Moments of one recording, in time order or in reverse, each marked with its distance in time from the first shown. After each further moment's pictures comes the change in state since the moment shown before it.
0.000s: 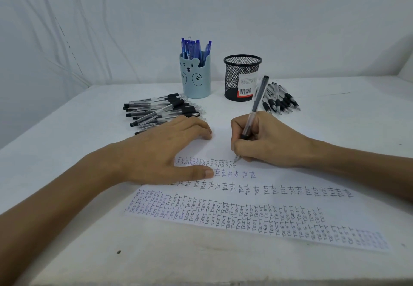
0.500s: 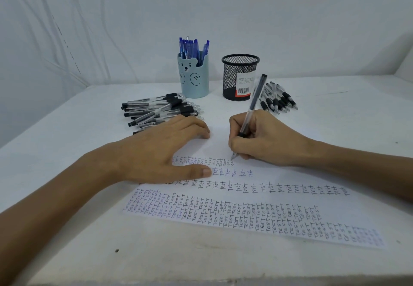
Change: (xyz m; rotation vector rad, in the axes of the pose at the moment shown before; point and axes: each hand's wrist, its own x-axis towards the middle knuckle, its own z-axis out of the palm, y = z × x) left_hand 0.001 -0.003 0.002 -0.003 0.019 0.022; right_hand 0.000 0.002 0.001 -0.002 0.030 0.009
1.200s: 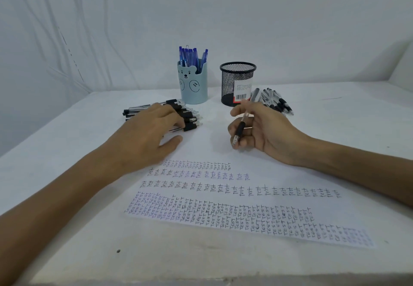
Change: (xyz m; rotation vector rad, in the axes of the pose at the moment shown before) left_hand 0.000 -0.029 0.003 0.177 0.316 -0.146; right_hand 0.014 -0.003 -0.007 0.703 0.206 0.270
